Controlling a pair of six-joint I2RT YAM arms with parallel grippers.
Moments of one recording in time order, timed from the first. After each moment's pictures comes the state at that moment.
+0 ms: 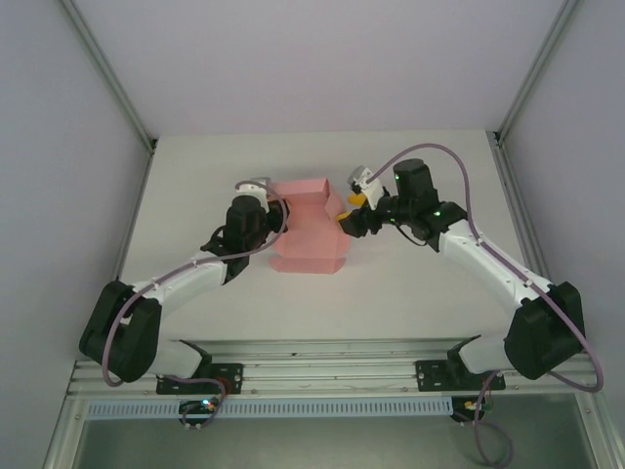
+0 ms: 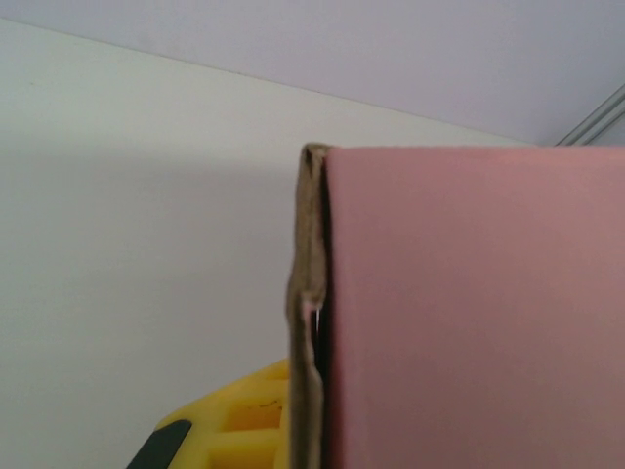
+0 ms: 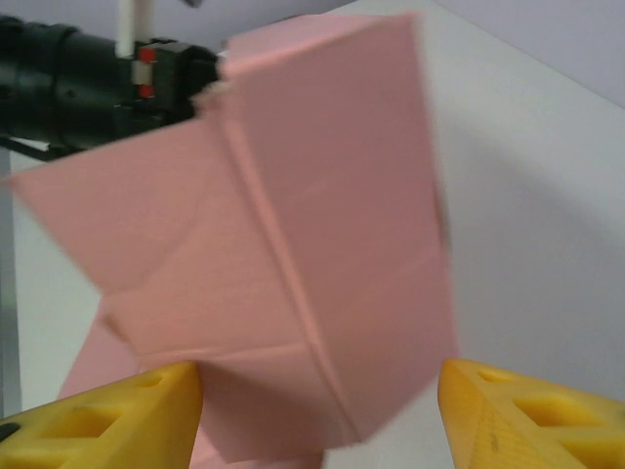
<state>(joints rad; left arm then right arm) -0.58 1.39 0.74 0.30 -0.04 -0.52 0.41 1.38 1.10 -0.30 -0.55 -0.27</state>
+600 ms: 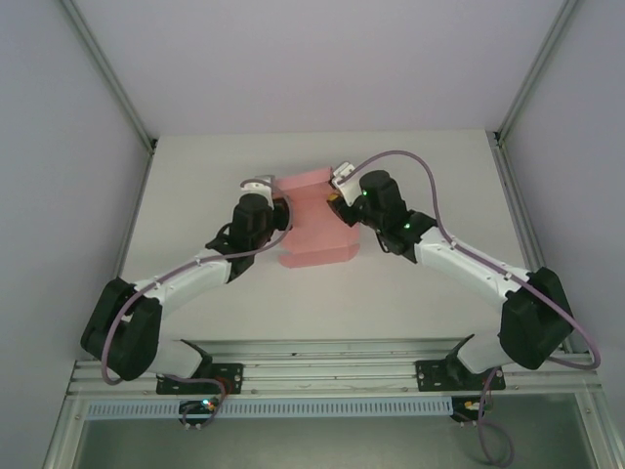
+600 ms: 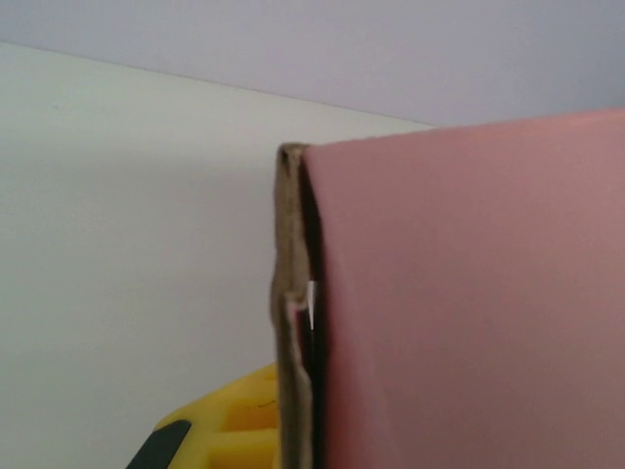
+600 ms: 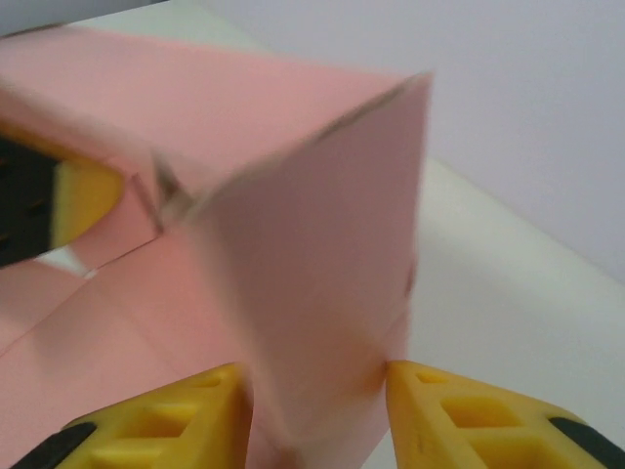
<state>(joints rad) -0.63 1.40 0.78 0.26 -0.14 -0.50 0.61 1.45 1.08 -0.03 0.15 -0.21</state>
